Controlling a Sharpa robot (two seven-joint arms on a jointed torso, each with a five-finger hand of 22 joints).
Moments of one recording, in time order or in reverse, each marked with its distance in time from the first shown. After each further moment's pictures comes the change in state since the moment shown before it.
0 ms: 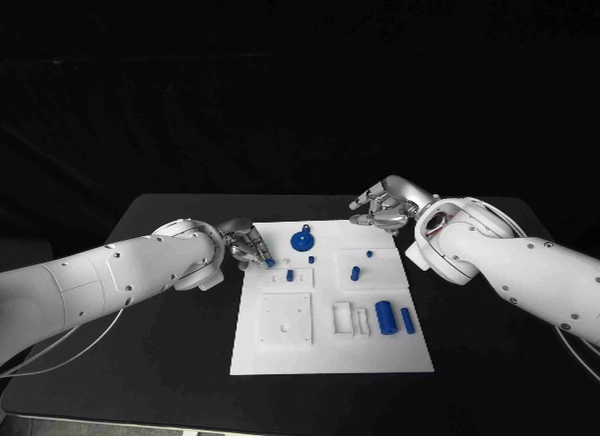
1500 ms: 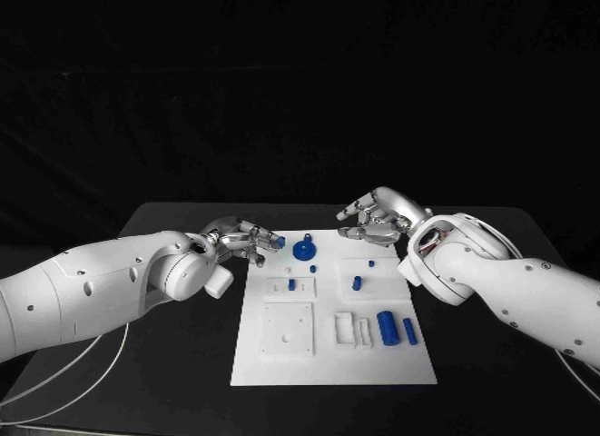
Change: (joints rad) left arm 0.000 -0.152 0.067 0.220 0.741 -0.042 0.097; left_hand -0.079 -0.034 0.052 -0.020 0.173 -0.010 -0.010 -0.002 0.079 0.018 -0.008 -0.001 -0.002 0.004 -0.003 0.012 0.015 -0.001 -0.007 -0.007 0.037 0.000; right arm -0.025 0.001 0.000 0.072 -0.026 -0.051 0.074; right_hand 0.004 0.004 0.007 -0.021 -0.012 0.011 -0.002 0.000 0.000 0.009 -0.006 0.005 0.005 0.000 0.000 -0.004 0.000 0.000 0.000 -0.001 0.000 0.001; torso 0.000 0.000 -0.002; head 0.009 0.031
